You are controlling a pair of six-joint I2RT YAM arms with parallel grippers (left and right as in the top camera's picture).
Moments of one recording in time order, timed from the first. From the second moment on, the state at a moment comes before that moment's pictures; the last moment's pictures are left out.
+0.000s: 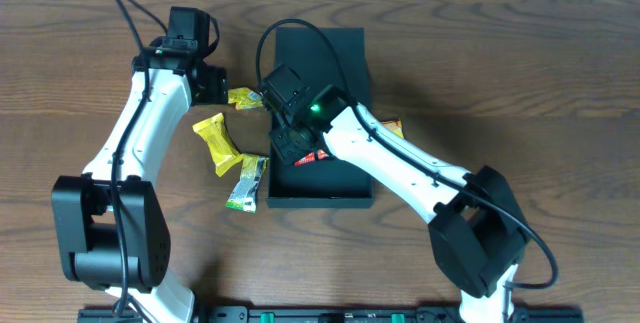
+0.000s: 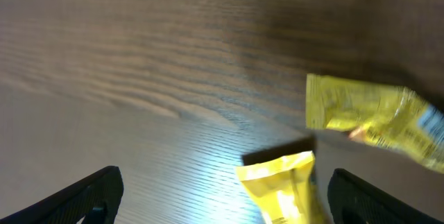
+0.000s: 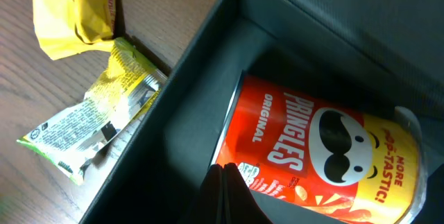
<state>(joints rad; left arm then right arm) -0.09 1.81 1.41 -0.80 -0.29 -0.05 0.79 2.00 1.61 -0.87 -0.02 0.25</state>
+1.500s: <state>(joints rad) -0.09 1.81 1.41 -0.79 -0.29 0.23 0.79 2.00 1.48 -0.58 -0.16 0.37</state>
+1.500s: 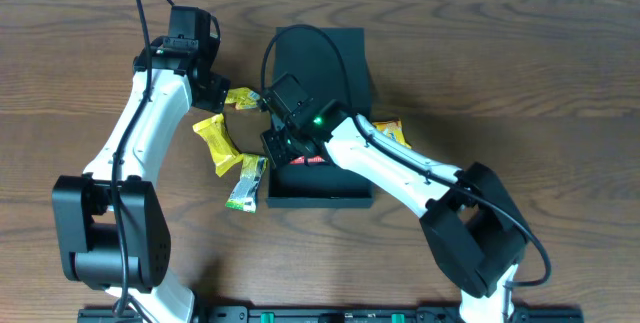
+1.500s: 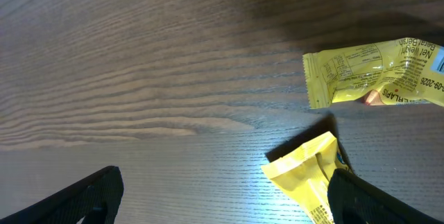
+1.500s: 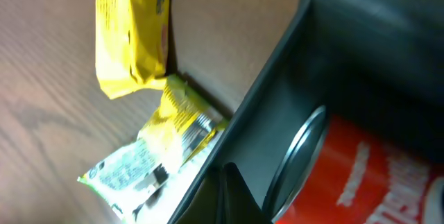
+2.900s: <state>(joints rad) -0.09 1.81 1.41 -0.78 -0.29 0.23 0.71 2.00 1.48 -0.69 0.17 0.38</state>
